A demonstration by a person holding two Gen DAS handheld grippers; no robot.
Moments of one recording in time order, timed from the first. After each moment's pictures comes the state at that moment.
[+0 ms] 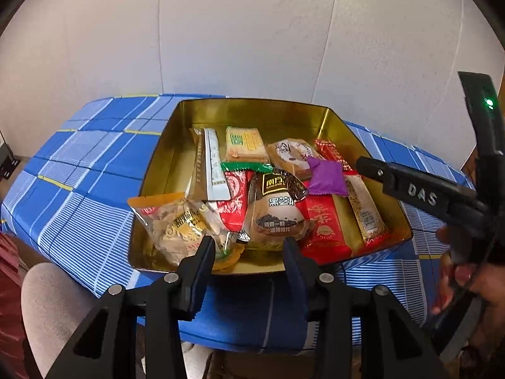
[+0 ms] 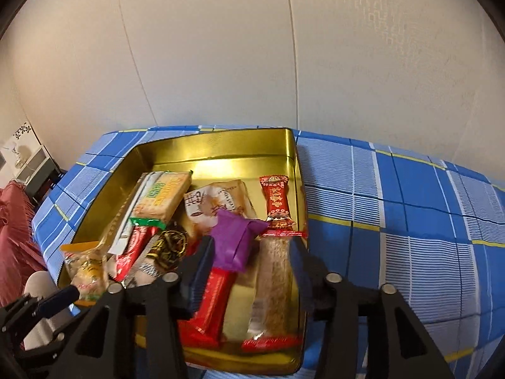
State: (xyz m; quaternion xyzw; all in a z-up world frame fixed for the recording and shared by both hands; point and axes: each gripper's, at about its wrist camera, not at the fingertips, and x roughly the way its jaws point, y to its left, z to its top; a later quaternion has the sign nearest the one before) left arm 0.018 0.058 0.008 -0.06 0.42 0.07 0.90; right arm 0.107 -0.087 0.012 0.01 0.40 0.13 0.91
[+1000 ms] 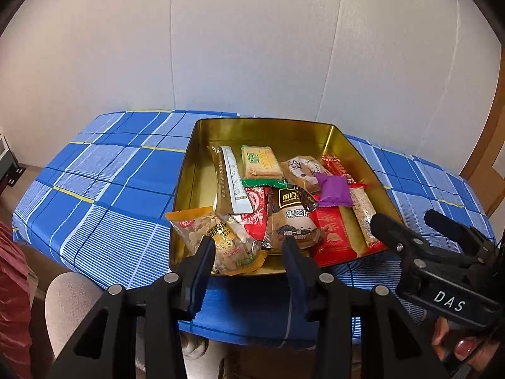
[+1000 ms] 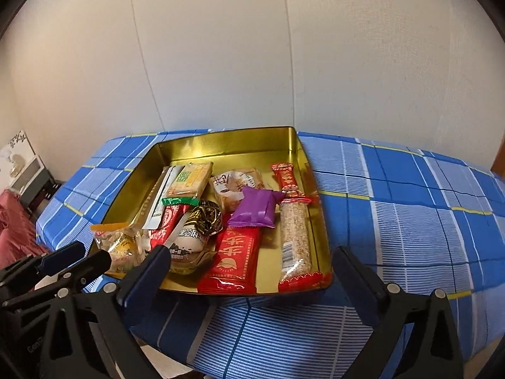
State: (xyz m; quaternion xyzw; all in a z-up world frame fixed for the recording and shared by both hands) left arm -0.002 0.076 0.032 -0.05 0.39 0.08 0.92; right arm 0.038 -0.074 0.030 0.02 0.38 0.10 0.92
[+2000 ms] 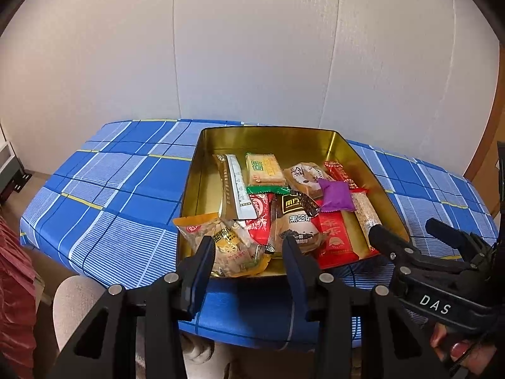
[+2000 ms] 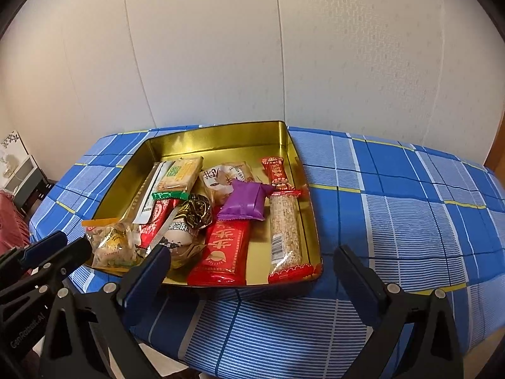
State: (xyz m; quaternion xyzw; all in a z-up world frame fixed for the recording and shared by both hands) left arm -0.009 0.074 0.035 -0.04 0.38 0.09 0.92; right arm 0.038 -0.077 0.023 0.01 0.39 0.09 0.91
